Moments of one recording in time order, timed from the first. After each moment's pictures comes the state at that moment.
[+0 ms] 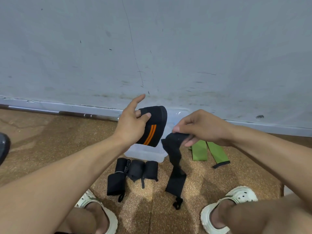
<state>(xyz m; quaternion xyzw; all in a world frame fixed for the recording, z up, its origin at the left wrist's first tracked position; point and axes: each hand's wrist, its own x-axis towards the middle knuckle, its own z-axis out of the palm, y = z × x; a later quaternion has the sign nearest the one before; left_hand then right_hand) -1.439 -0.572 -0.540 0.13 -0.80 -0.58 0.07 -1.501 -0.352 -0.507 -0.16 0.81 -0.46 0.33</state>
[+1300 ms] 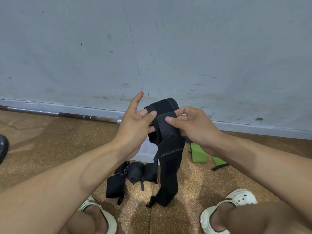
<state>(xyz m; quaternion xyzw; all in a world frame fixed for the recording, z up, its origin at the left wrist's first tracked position) -1.425 -0.549 -0.514 0.10 -0.61 -0.79 0.06 -1.477 -0.382 -0.505 -0.08 0.75 -0.62 0.22</state>
